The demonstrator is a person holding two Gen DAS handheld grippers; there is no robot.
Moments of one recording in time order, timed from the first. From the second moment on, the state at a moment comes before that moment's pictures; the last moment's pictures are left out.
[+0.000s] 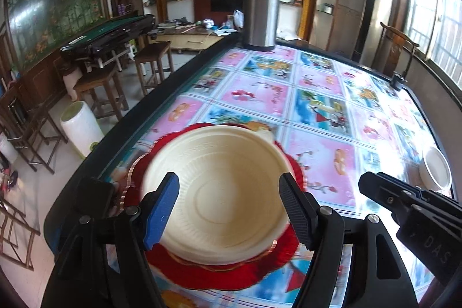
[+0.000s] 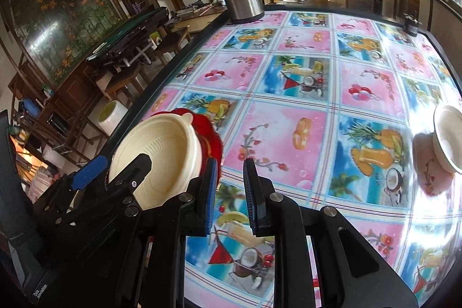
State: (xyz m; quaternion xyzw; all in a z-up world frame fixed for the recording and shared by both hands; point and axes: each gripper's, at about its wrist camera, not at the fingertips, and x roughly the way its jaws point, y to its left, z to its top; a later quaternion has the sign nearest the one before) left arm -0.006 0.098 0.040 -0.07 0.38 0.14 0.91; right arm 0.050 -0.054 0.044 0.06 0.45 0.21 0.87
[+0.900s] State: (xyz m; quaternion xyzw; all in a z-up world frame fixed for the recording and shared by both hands) left arm 0.033 -0.012 0.034 -0.02 0.39 0.04 0.92; right arm 0.052 -0.170 0.029 0.12 0.45 0.12 0.88
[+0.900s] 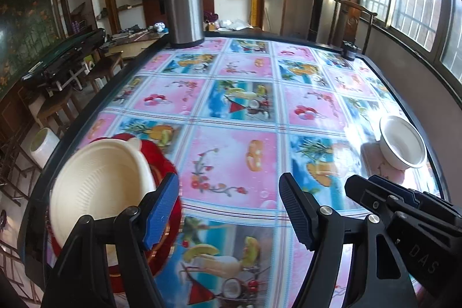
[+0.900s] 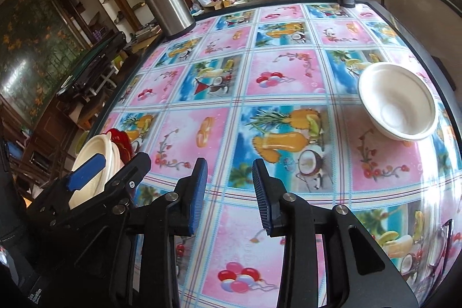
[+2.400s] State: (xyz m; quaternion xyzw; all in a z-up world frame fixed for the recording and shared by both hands) left arm 0.057 -0.069 0.020 -0.02 0.43 -0.01 0.90; right arm 0.045 -0.244 0.019 0.17 0.46 0.06 0.87
